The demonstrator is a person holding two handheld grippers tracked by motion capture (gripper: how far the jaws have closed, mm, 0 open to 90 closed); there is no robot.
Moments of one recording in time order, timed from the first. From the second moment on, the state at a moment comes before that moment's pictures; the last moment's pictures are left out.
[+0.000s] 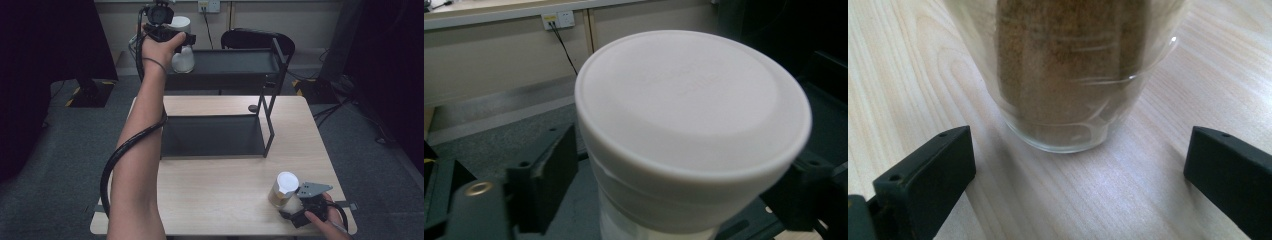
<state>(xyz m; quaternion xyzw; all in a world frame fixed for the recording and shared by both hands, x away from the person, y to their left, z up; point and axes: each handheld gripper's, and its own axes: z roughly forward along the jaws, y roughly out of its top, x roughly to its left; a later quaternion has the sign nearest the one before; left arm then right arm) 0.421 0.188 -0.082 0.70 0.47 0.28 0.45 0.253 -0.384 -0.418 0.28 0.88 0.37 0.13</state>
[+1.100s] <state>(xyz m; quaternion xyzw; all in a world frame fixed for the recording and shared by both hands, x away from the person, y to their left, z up) 0.378 0.199 -0.115 0.70 0.46 0.26 0.48 0.253 -0.384 -0.418 0.28 0.88 0.37 0.13</state>
